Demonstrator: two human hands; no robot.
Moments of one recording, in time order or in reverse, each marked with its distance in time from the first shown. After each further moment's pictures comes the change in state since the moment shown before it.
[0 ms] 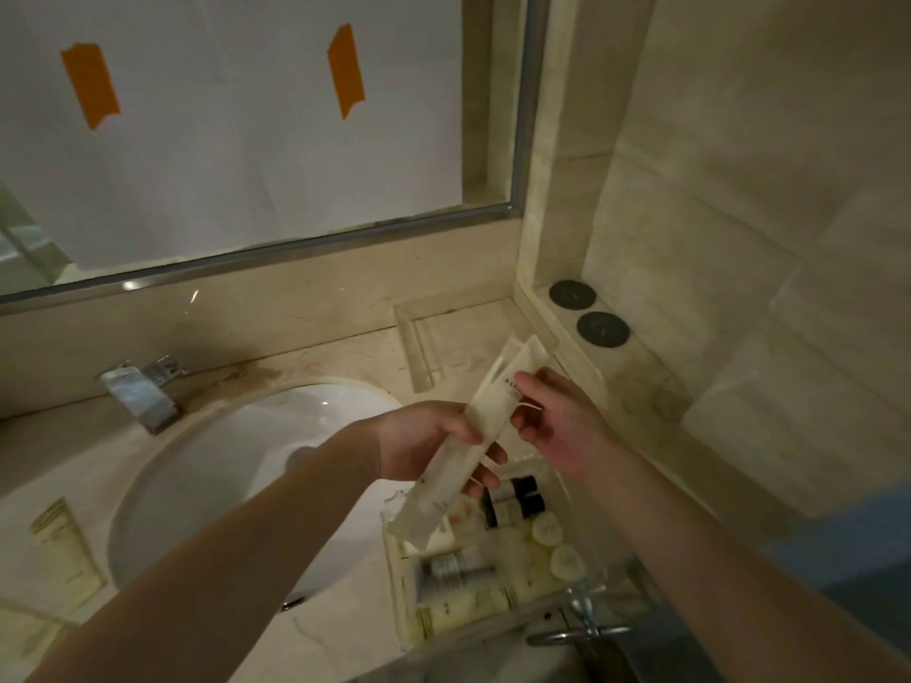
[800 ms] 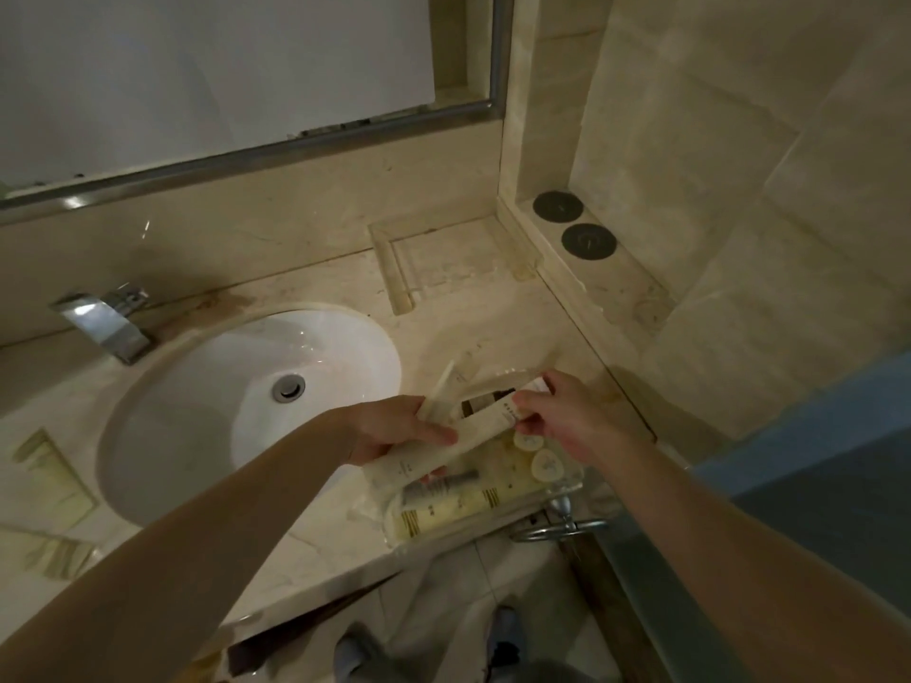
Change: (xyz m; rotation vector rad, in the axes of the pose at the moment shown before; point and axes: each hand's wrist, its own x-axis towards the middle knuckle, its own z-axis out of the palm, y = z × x) left_hand 0.007 -0.084 -0.008 0.153 0.208 -0.236; right_hand -0.016 0.081 -0.057 -0.373 0.179 0.150
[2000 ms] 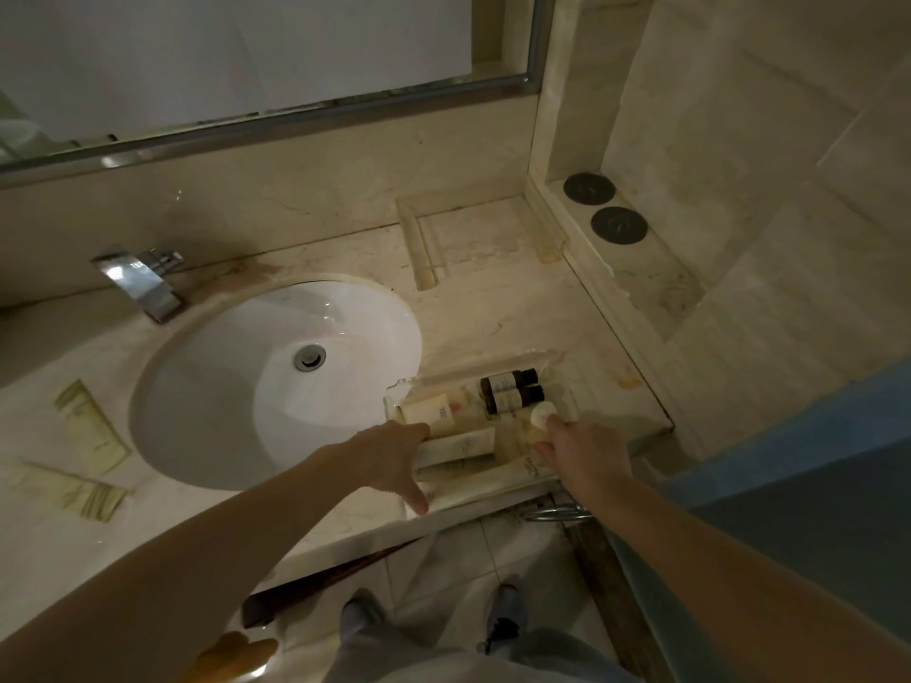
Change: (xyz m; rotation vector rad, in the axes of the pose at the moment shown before) left_hand -0.008 -0.060 0.013 1.108 0.287 -0.046; right_hand -0.016 0.076 -0.007 -1.527 0.128 -0.463
